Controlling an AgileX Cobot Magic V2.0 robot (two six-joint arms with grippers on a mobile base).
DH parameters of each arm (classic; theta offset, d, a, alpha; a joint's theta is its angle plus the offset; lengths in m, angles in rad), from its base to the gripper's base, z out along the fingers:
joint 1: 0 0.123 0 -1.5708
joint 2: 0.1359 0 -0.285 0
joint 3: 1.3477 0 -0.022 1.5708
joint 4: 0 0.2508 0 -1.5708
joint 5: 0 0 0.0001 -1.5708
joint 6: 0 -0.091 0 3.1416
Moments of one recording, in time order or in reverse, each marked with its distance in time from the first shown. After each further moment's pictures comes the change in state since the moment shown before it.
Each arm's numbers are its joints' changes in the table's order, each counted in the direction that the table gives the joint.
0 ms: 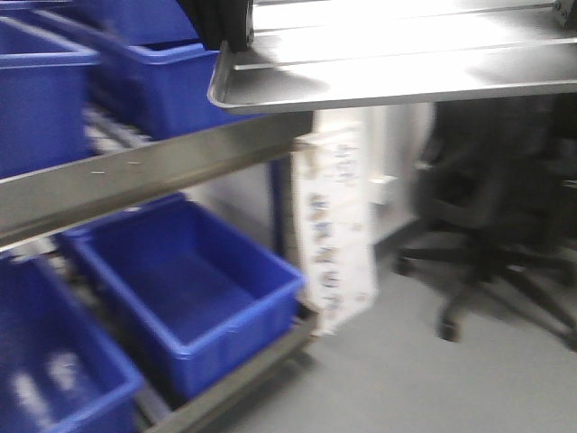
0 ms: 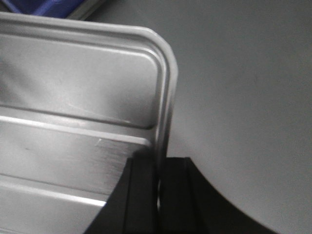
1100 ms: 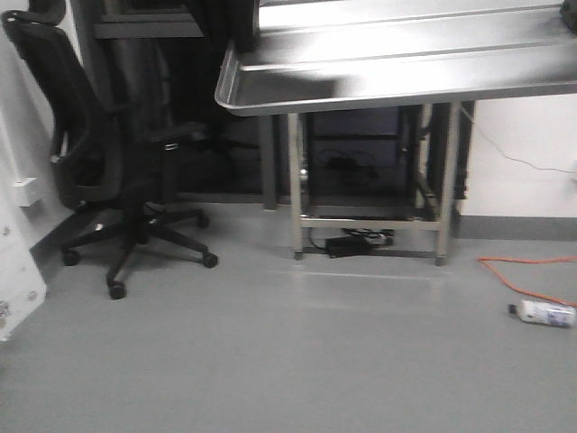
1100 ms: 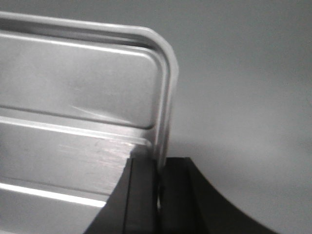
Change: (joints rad) left arm 0.000 0.000 0.001 -0.014 -0.010 -0.004; right arm 0.000 0.000 0.000 -0.013 0.013 0.000
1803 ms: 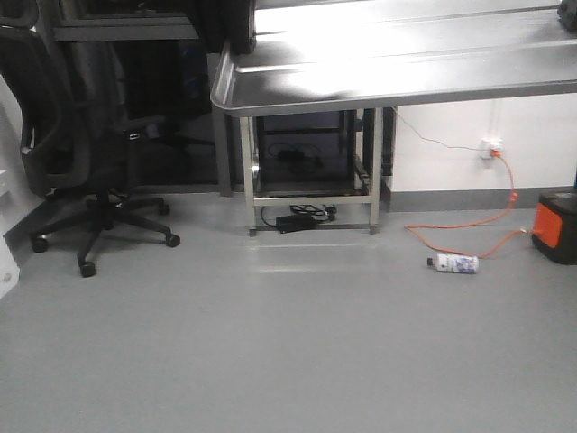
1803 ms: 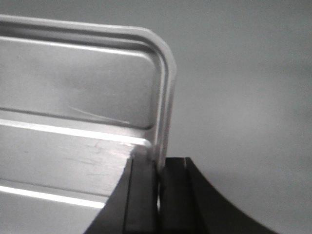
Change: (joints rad) left arm 0.000 -0.004 0.000 -0.022 0.018 -0.002; right arm 0.000 0.000 0.000 0.009 -0.002 0.000
